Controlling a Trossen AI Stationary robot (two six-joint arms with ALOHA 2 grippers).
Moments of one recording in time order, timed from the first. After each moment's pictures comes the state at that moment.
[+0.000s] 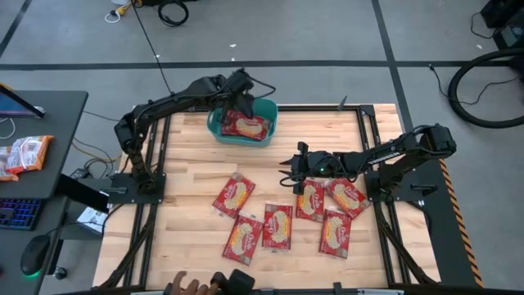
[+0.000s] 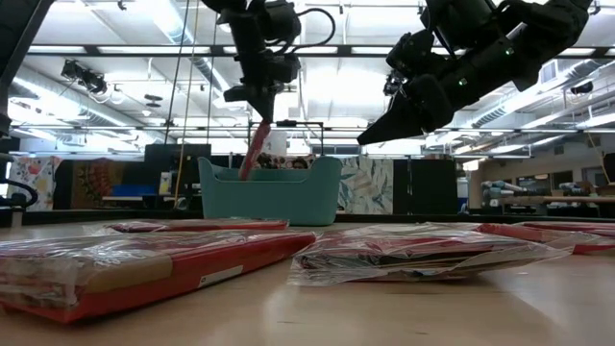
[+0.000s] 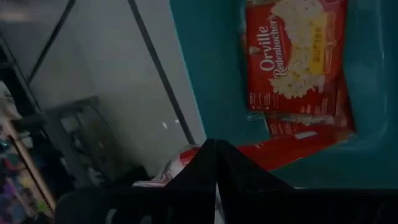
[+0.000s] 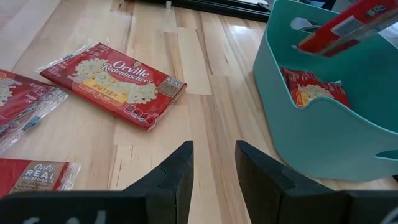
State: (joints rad) left arm 0.51 1.81 1.73 -0.92 -0.42 1.09; right arm 0.00 1.42 0.58 0.39 0.25 -0.13
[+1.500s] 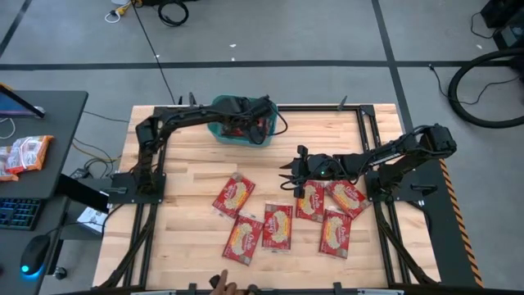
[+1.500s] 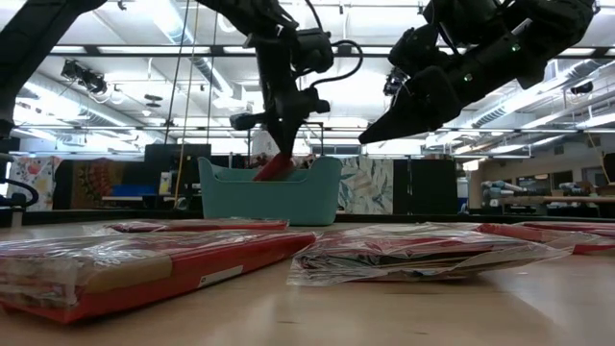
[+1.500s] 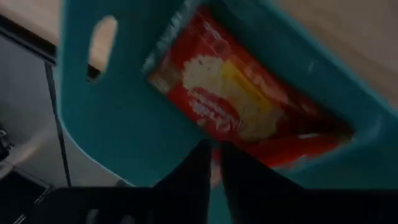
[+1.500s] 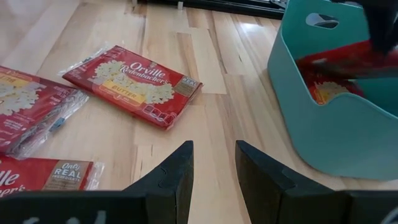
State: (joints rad) left arm 0.38 1.99 1.73 -0.91 -0.40 1.55; right arm 0.04 1.42 0.58 0.38 0.24 -0.08
